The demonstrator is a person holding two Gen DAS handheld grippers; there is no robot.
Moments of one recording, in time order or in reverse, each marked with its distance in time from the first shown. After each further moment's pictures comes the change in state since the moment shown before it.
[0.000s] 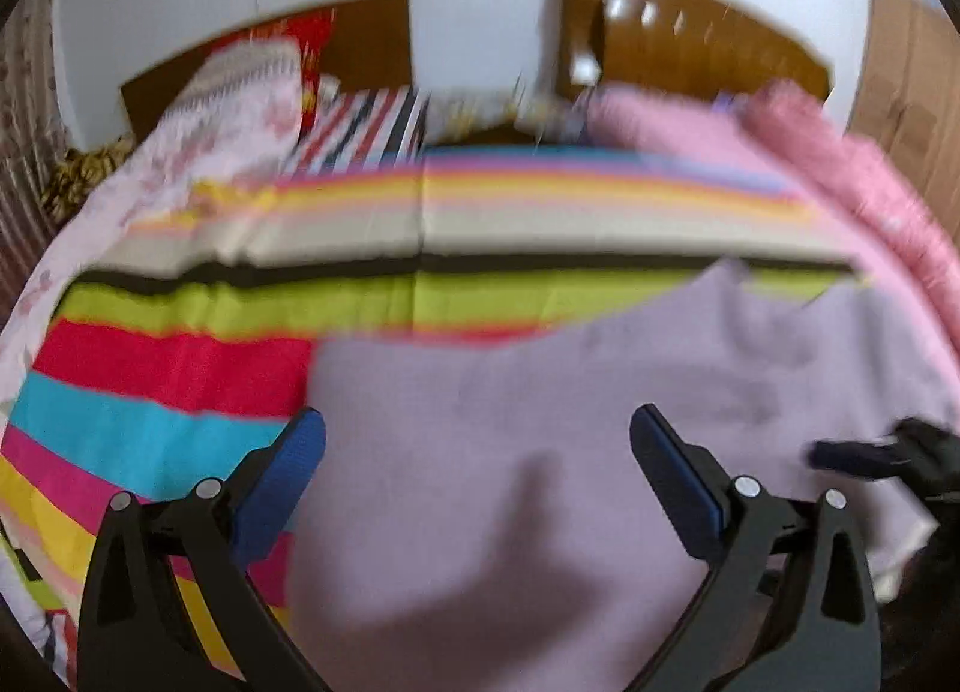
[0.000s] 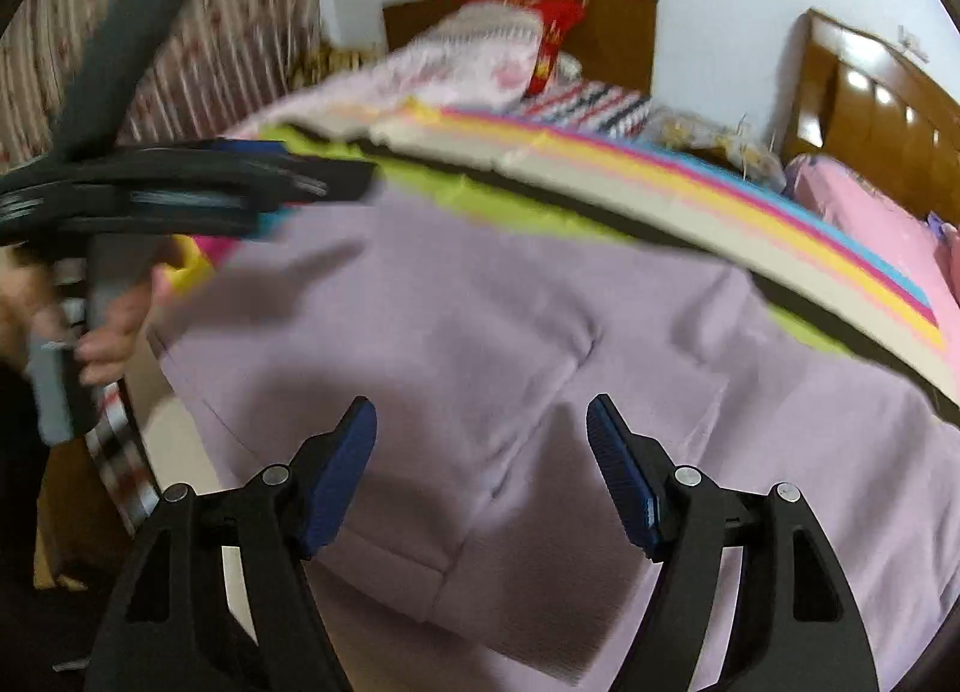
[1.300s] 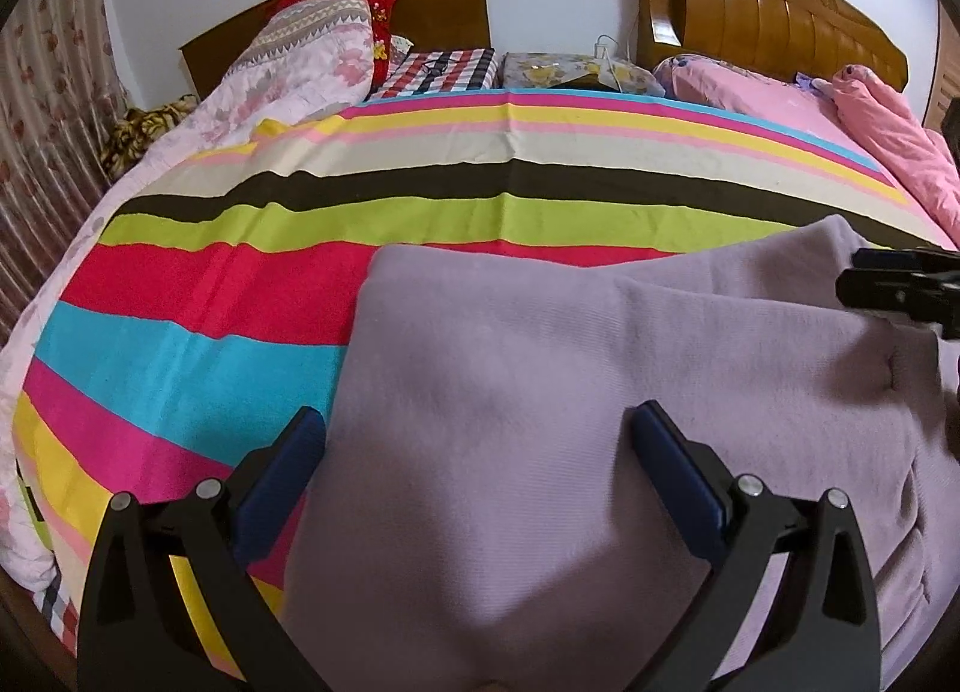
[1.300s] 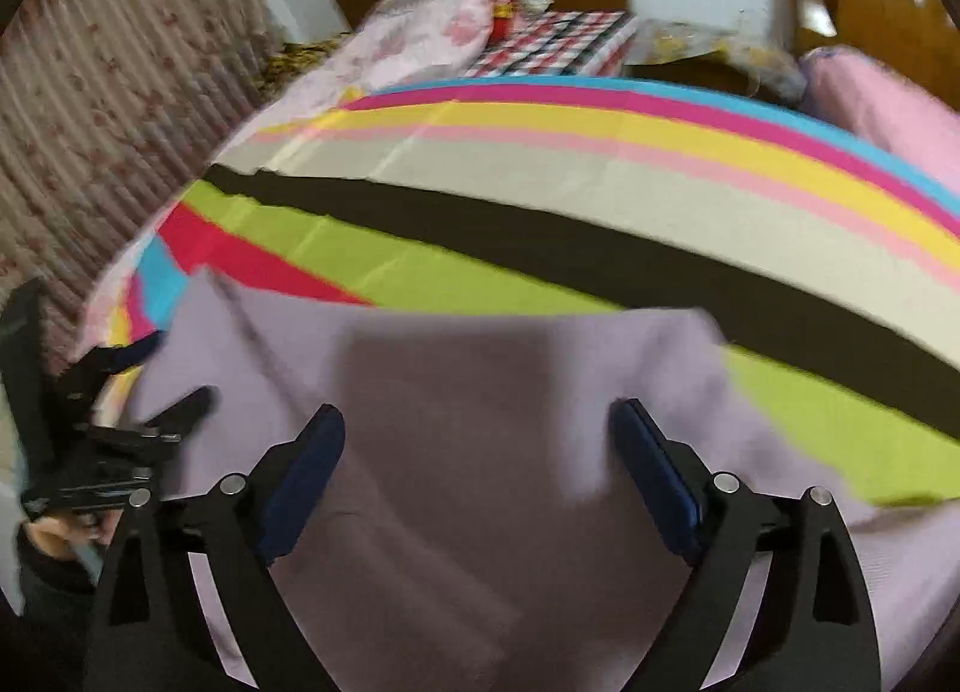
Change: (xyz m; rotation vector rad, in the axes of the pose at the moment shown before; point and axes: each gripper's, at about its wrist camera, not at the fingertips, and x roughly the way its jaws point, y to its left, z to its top) left arm 0.034 0.016 -0.025 -0.074 0.042 0.160; right arm 0.072 -0.129 0.080 0.185 0.074 0.033
